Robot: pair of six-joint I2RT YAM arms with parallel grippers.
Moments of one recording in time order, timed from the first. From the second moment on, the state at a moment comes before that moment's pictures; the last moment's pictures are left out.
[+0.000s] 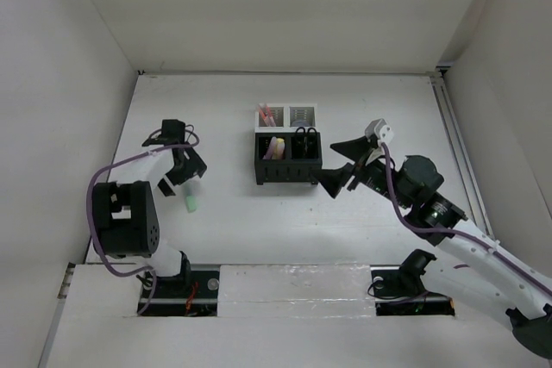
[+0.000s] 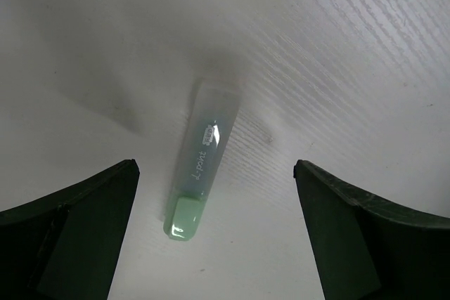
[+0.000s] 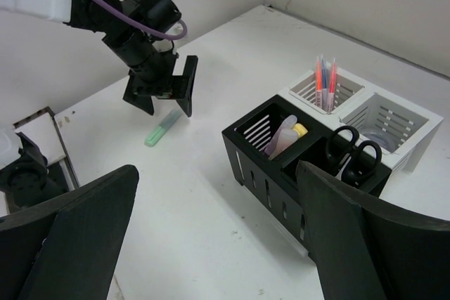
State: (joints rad) left arm 0.00 1.51 0.92 -0.67 -0.19 -0.65; right arm 0.74 0.76 0.71 0.12 -0.19 0.18
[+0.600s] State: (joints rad) left arm 0.00 1.65 0.97 -0.66 -0.17 -0.64; right arm 0.74 0.70 0.71 0.11 -0.19 0.18
